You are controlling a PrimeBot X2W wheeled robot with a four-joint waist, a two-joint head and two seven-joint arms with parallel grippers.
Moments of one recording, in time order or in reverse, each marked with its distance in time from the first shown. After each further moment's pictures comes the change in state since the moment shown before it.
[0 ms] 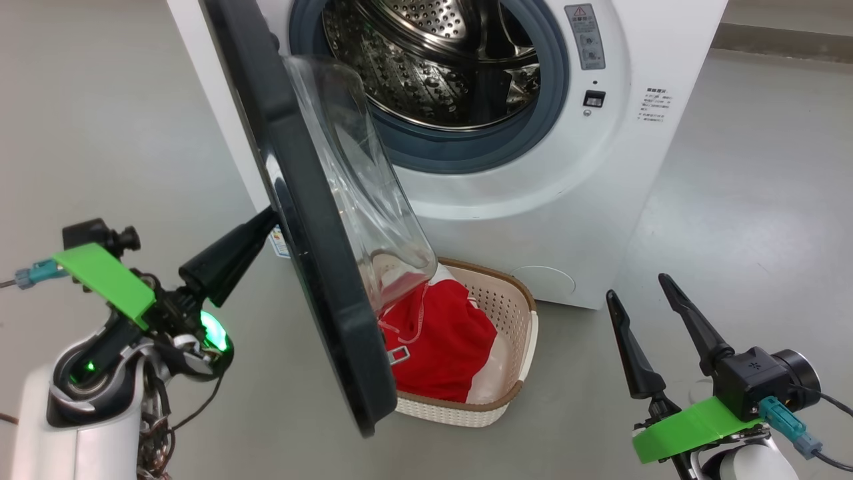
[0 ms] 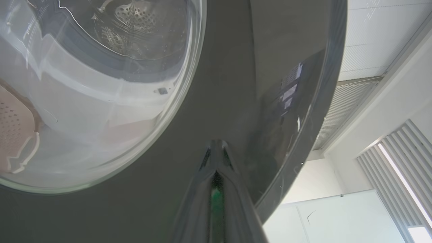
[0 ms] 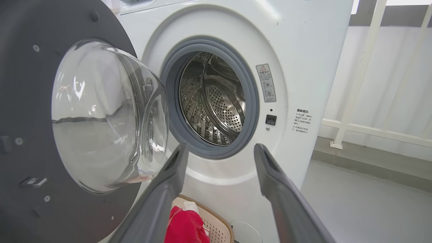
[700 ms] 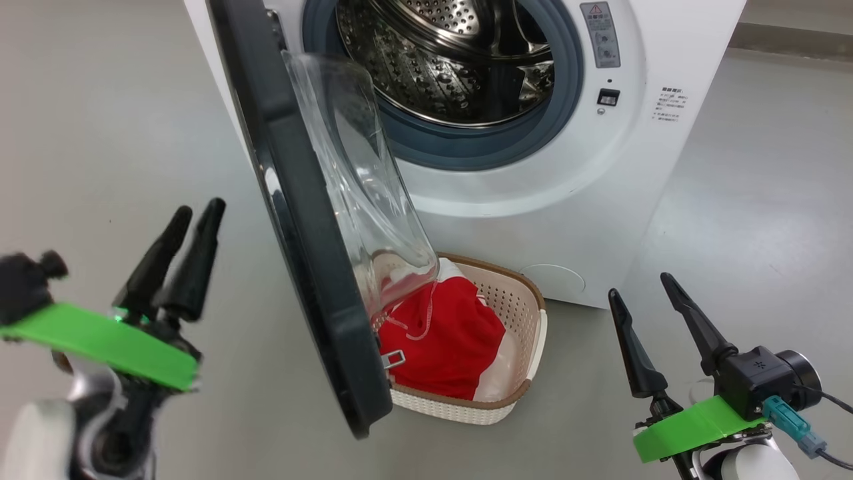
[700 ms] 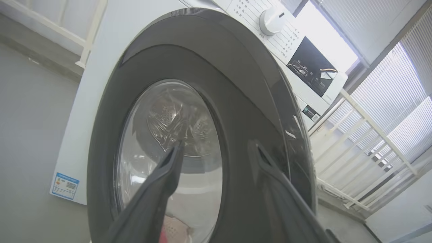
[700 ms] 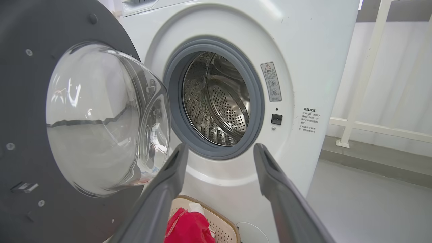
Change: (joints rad) left arm 0.175 0.180 -0.176 -0.263 0.627 -0.211 -0.622; right arm 0.001 0.000 -0.005 -0.003 0.020 0.000 0.000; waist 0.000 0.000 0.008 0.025
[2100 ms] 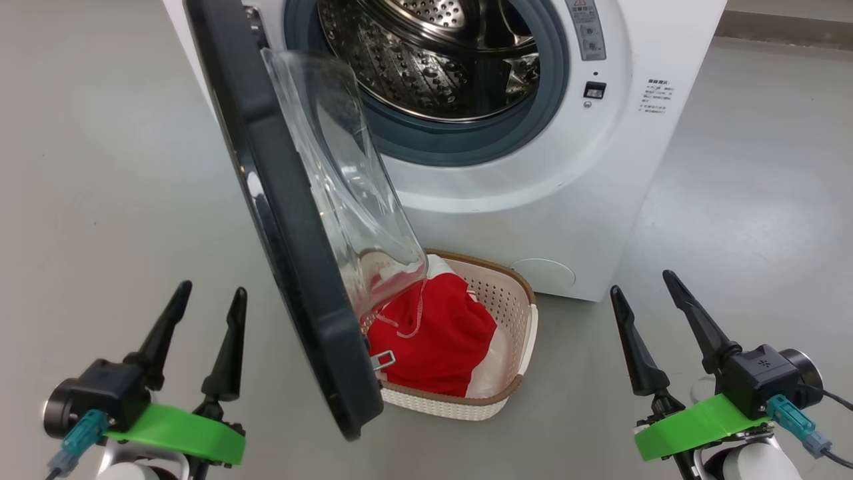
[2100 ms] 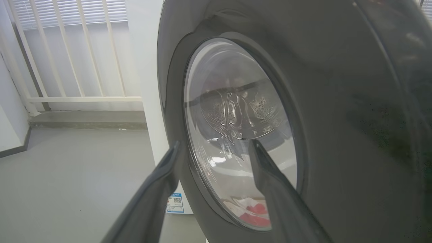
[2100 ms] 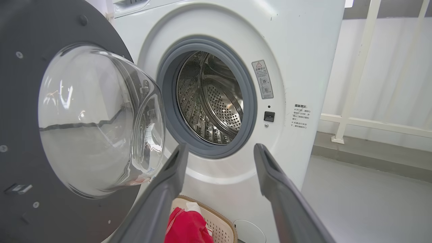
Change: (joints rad) left arm 0.127 0.007 -0.101 0.194 0.650 0.008 -0.455; right arm 0.000 0.000 -0.002 -0.009 0.015 0.000 0.000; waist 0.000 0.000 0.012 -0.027
